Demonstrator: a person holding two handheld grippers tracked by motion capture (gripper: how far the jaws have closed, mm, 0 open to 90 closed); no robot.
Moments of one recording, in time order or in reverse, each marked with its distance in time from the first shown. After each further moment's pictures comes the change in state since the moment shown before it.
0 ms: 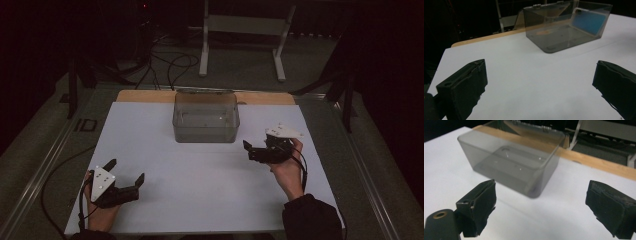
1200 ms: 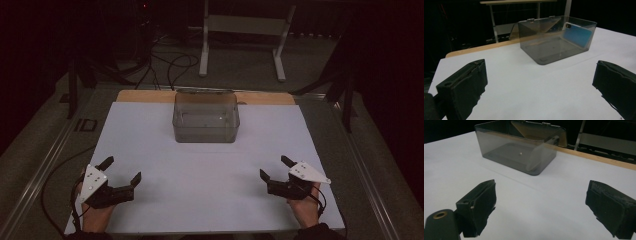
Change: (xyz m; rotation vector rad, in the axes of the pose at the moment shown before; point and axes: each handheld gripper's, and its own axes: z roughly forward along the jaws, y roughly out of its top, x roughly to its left) left arm 0.005 0.014 -0.014 -0.056 -0.055 -0.014; right arm -0.006 -0.091 -0.054 -0.157 0.029 -0.012
